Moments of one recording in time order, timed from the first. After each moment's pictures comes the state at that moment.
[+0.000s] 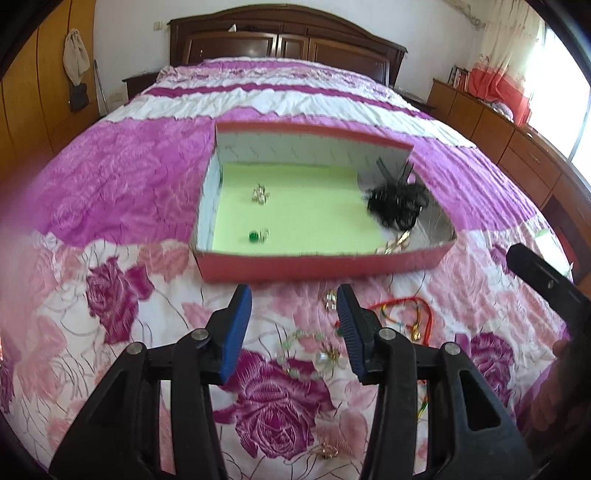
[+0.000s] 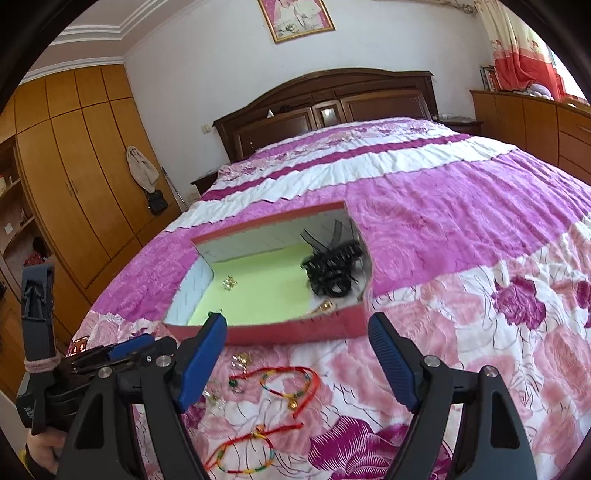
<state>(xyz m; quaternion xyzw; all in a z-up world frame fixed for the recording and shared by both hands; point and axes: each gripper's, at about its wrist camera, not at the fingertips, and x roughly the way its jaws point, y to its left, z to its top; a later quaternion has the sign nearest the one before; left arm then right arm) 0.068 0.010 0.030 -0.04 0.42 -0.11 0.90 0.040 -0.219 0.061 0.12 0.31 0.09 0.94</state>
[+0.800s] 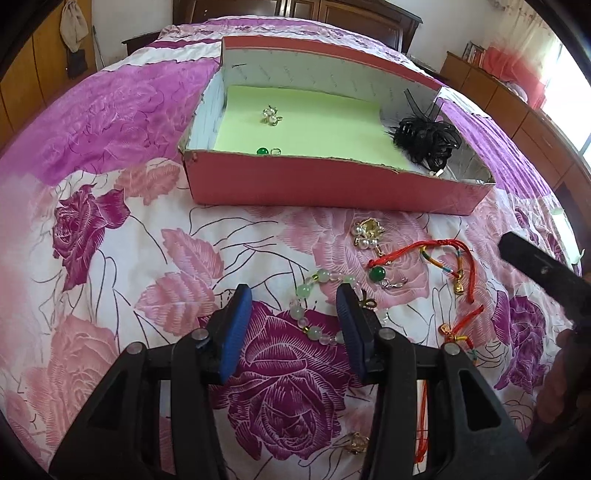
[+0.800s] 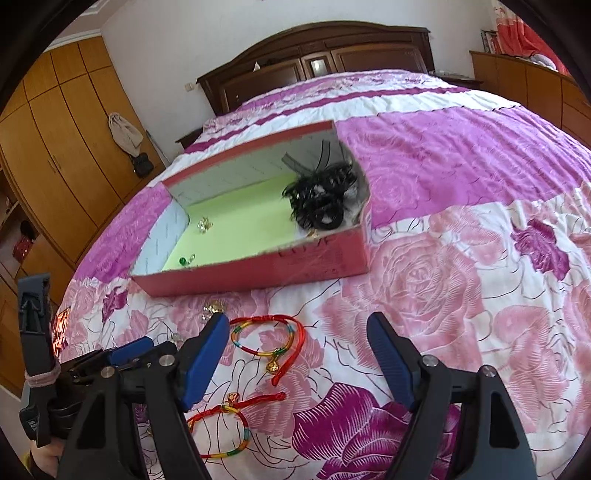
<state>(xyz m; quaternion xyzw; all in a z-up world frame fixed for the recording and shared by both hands) 0.069 0.016 -0.025 -0.05 0.48 -0.11 0.87 0.064 -0.213 0.004 0.12 0.40 0.08 0.90</state>
